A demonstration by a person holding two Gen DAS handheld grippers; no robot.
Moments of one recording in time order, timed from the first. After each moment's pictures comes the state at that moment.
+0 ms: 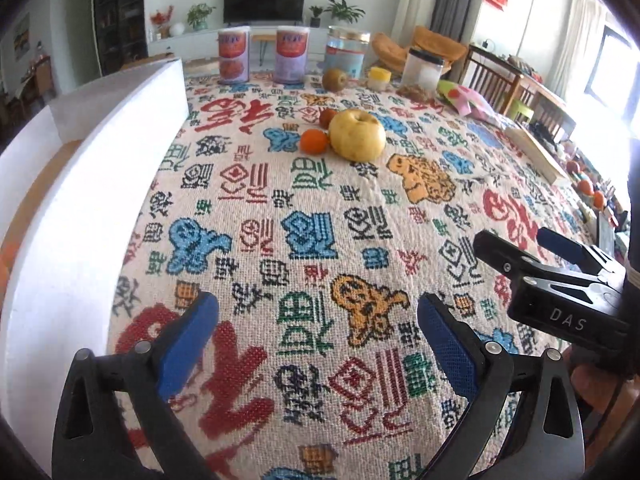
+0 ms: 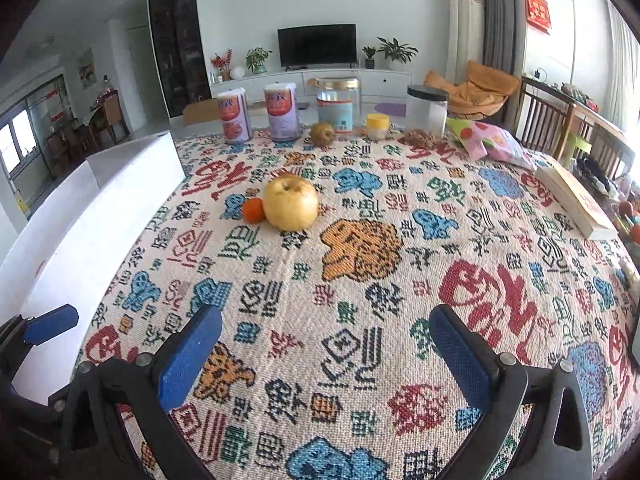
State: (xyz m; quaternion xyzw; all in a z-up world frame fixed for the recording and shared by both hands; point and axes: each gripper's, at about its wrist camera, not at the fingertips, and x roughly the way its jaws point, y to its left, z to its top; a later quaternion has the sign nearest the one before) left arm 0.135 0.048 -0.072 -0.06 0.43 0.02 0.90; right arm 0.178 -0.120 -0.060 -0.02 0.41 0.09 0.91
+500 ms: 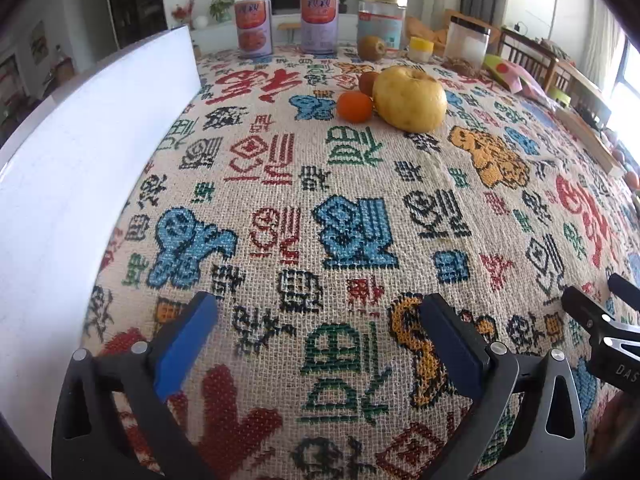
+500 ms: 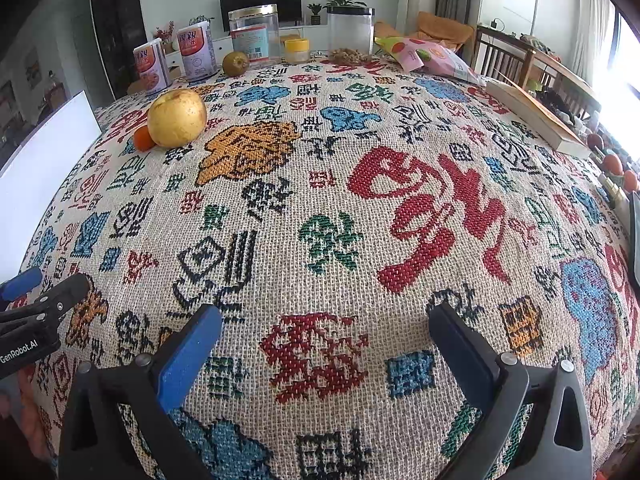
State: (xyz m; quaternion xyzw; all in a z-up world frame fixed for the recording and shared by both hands) left arm 0.168 0.053 -0.119 -0.04 0.45 0.07 0.89; right arm 0.178 -0.177 -0.128 -0.01 0.46 0.02 0.89
